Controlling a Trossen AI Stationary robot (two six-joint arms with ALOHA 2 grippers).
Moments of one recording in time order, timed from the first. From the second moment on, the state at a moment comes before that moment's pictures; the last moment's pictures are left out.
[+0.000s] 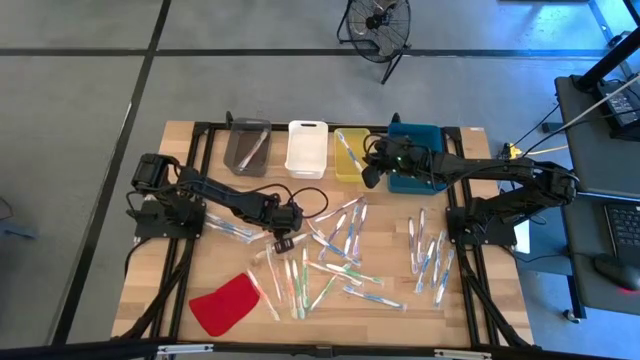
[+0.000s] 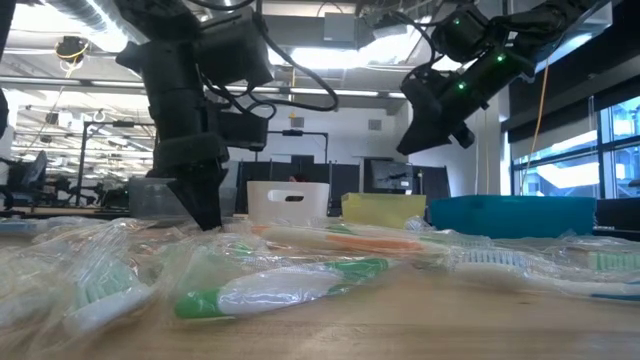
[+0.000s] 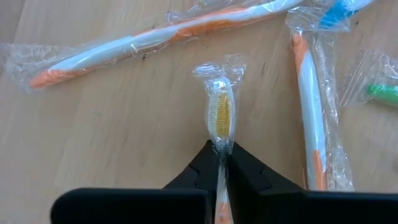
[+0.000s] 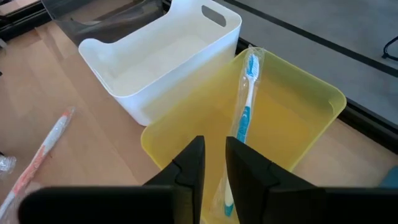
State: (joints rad) left arm -0.09 1.69 0.87 -0.42 -0.17 -0.43; right arm -0.34 1.30 0.70 -0.04 0.22 0.31
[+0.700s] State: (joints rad) left arm -0.09 1.42 0.87 -0.39 -0.28 -0.52; right arm -0.34 1.30 0.70 -0.07 0.22 0.31
